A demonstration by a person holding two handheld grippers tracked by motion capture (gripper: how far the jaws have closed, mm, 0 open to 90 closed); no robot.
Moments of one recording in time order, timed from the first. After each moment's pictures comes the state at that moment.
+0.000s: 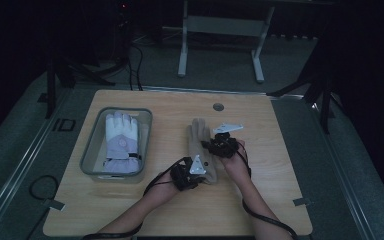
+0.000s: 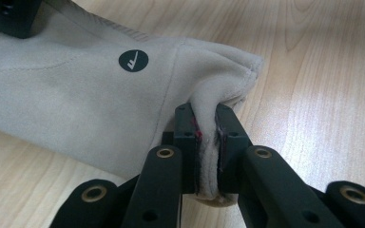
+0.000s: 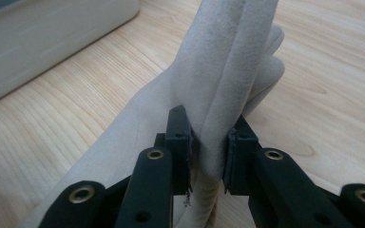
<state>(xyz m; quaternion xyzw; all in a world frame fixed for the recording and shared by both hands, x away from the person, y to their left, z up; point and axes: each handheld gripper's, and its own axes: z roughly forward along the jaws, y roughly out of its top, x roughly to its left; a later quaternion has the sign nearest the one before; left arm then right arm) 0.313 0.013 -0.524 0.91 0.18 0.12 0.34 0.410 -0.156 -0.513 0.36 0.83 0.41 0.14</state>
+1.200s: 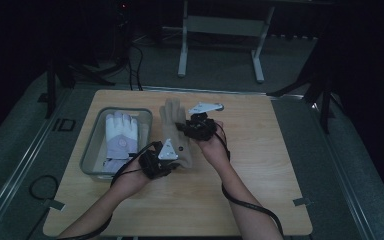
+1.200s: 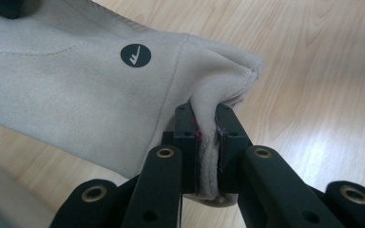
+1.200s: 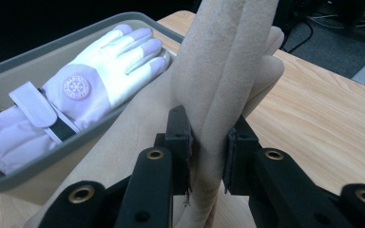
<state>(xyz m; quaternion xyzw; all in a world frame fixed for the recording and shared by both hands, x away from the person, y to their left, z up) 0.306 0.093 -0.455 0.91 0.22 0.15 0.33 0.416 -0.076 -0.440 0.31 0.82 0.46 0.13</state>
